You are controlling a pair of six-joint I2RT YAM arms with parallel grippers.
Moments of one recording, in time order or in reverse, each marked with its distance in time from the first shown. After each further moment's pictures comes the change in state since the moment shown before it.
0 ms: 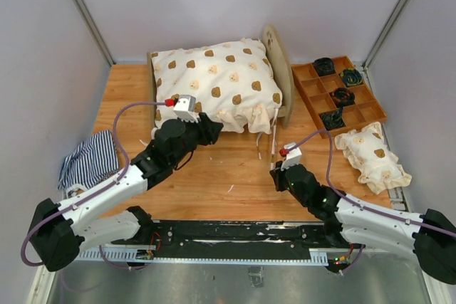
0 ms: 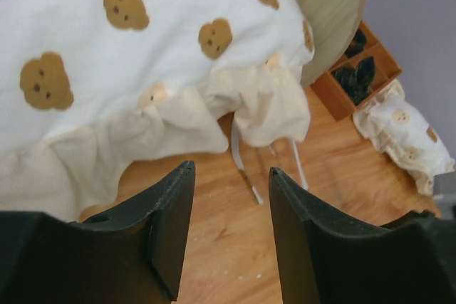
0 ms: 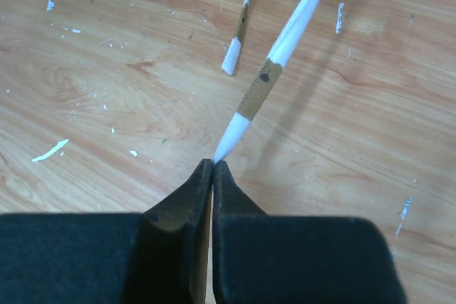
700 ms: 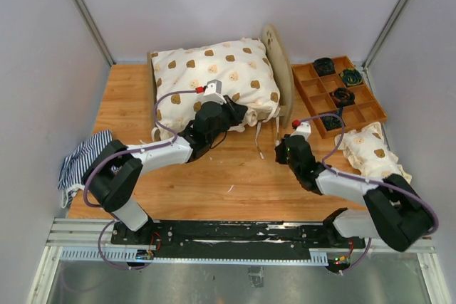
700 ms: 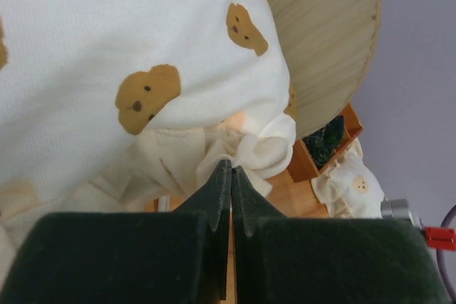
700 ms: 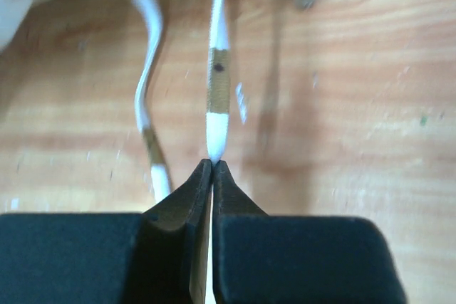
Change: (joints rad) left arm -0.002 0.555 0.177 0.385 -0.011 -0.240; right arm -0.374 0.491 0.208 0.264 -0.060 0.180
